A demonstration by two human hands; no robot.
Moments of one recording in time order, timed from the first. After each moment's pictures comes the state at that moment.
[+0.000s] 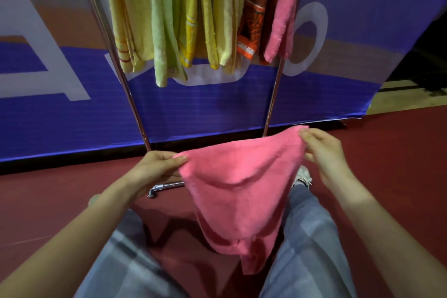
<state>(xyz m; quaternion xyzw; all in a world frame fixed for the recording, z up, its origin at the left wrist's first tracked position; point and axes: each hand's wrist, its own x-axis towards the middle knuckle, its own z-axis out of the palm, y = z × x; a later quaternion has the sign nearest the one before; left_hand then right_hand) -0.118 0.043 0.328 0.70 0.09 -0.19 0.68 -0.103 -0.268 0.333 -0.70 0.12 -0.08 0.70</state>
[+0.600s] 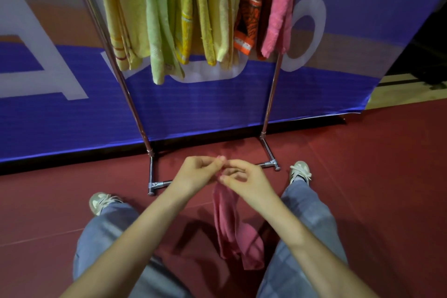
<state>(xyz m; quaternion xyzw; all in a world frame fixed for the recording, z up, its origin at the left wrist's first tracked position) -0.134 -0.032 0.319 0.73 0.04 -0.15 0.67 -0.149 -0.160 0.299 -0.75 -0.07 0.07 0.66</state>
